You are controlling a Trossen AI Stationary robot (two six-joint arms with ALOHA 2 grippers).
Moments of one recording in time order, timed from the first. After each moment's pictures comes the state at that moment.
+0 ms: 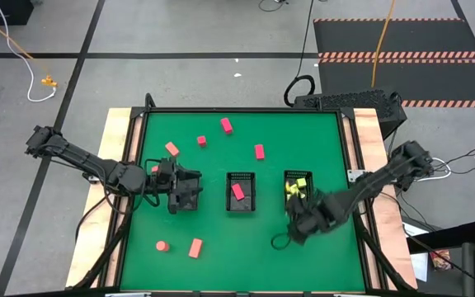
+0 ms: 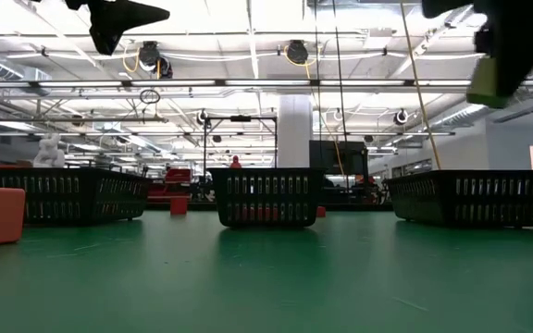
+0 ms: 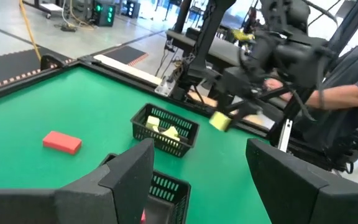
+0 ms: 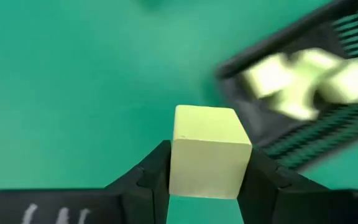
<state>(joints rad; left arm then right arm) -0.39 0.88 0.55 0.21 -0.47 -0.42 0.52 1.51 1.19 -1.11 0.17 1.08</state>
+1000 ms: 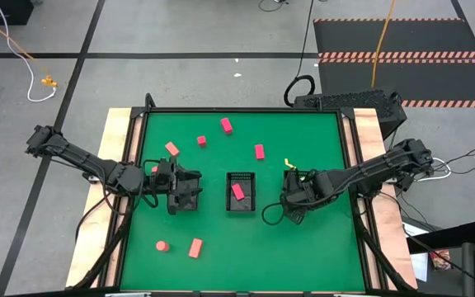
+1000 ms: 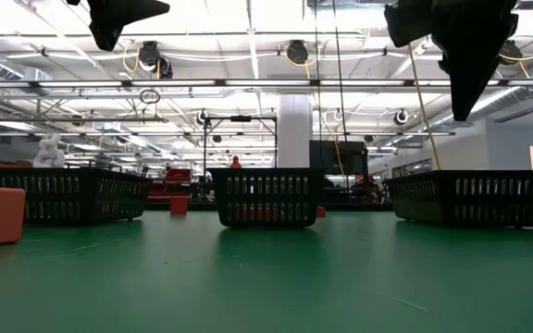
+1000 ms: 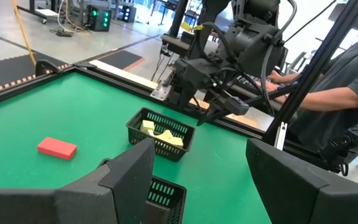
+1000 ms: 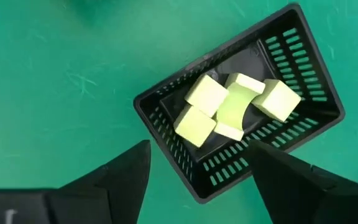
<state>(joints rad) -0.40 0.88 0.55 0.23 -0.47 -0.40 0.31 1.49 1.19 -1.22 0.16 0.89</state>
